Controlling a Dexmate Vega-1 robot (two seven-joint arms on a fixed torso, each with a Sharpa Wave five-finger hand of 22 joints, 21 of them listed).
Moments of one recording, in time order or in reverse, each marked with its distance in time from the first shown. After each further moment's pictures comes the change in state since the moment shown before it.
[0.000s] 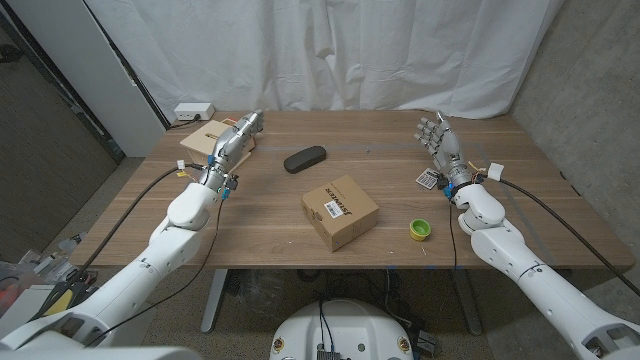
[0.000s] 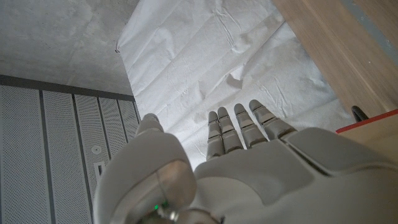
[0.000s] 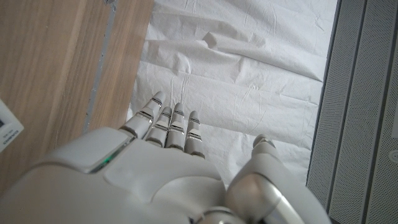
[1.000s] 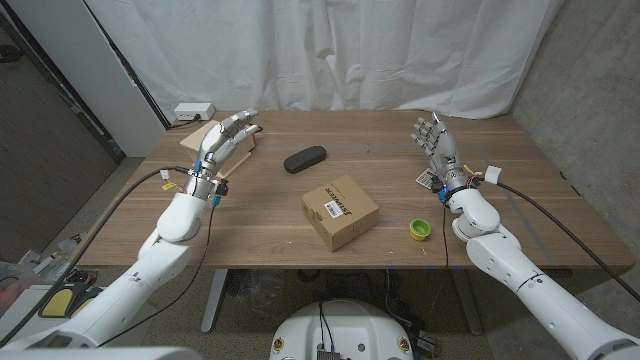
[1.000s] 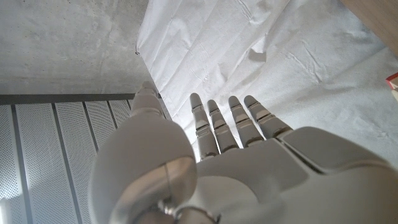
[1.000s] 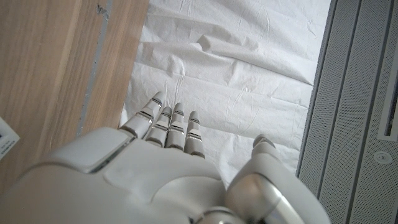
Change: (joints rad) left arm 0.078 0.011 -0.067 -0.018 0.177 -0.204 0.107; left_hand 0.248 -0.059 0.036 -0.142 0.039 0.277 -0.096 0.046 -0.003 0.108 -0.048 -0.021 0.000 0.080 0.000 -0.020 0.000 0.033 0.000 -0.017 0.000; right arm -0.063 -0.003 -0.002 -0.112 -0.056 -0.009 -0.089; right_hand 0.000 0.000 0.000 0.000 0.000 0.000 0.000 0.000 0.005 0.000 0.000 0.004 0.000 0.000 0.000 0.000 0.000 0.000 0.000 -0.004 0.000
